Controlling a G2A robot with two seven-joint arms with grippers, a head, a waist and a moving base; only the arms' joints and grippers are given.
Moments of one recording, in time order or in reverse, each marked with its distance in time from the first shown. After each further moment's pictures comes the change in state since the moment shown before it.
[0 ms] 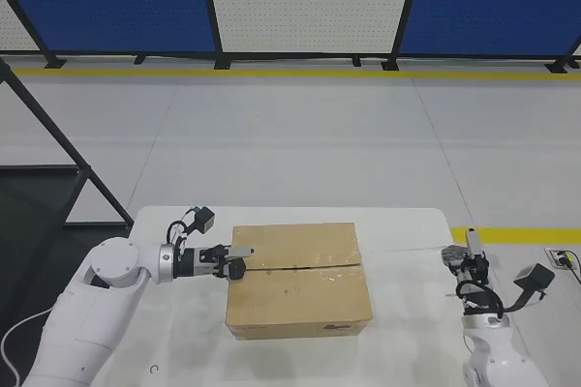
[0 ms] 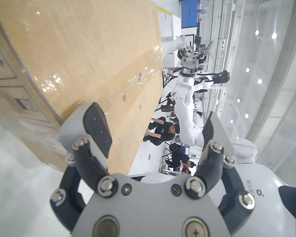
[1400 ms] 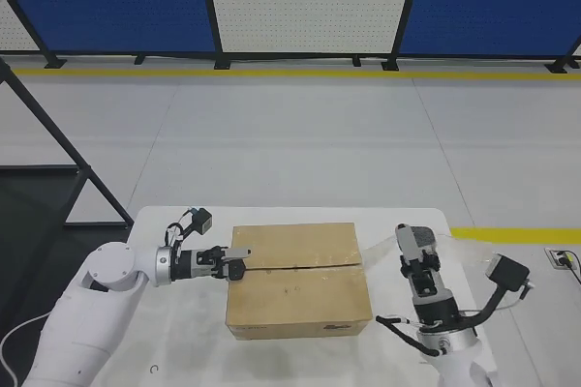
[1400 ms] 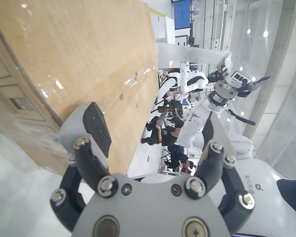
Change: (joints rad) left arm 0.016 0.010 -0.001 0.005 -0.052 -0.044 0.003; right arm -0.012 -0.047 -0.258 -0.482 -0.529 0.334 -0.089
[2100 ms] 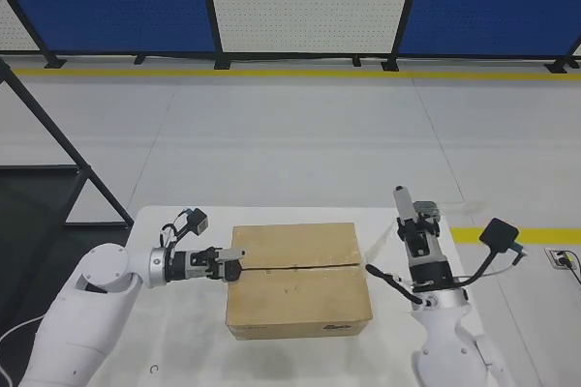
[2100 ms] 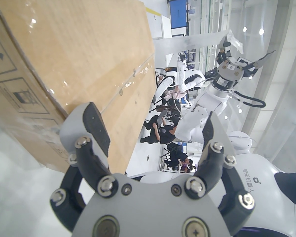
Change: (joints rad) left arm 0.005 0.011 -0.018 0.013 -0.028 -0.028 -0.035; right arm 0.177 -0.041 -0.011 0.115 -0.022 0.190 -0.006
